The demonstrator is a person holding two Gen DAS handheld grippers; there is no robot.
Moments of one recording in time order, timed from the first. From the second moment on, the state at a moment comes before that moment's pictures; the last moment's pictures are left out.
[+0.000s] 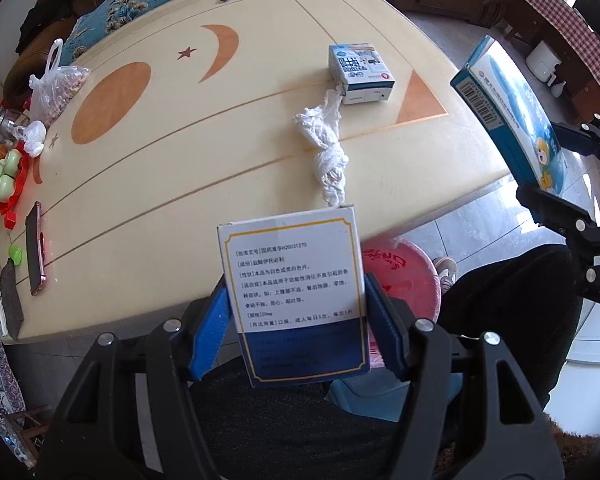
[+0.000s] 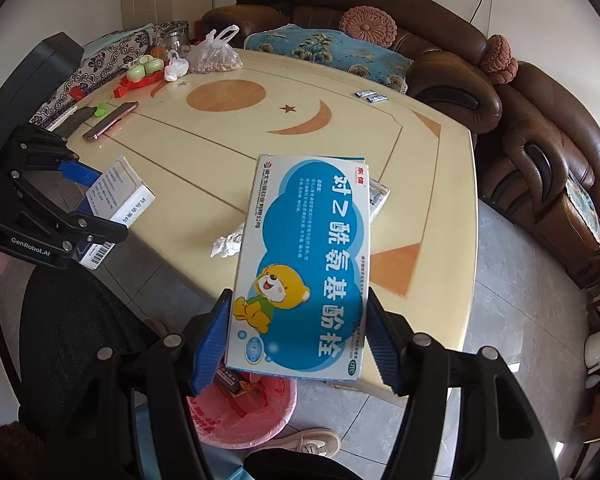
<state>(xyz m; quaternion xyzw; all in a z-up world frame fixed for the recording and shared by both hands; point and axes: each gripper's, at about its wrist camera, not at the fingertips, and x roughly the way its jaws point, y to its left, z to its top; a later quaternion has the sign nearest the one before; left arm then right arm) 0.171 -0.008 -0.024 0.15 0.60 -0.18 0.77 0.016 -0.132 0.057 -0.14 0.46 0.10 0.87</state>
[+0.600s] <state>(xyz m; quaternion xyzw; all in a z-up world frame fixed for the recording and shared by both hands) 0.088 -0.024 -0.109 0.12 0.61 -0.23 0.74 -0.071 -0.116 -0.021 -0.10 0.51 0.11 0.85</state>
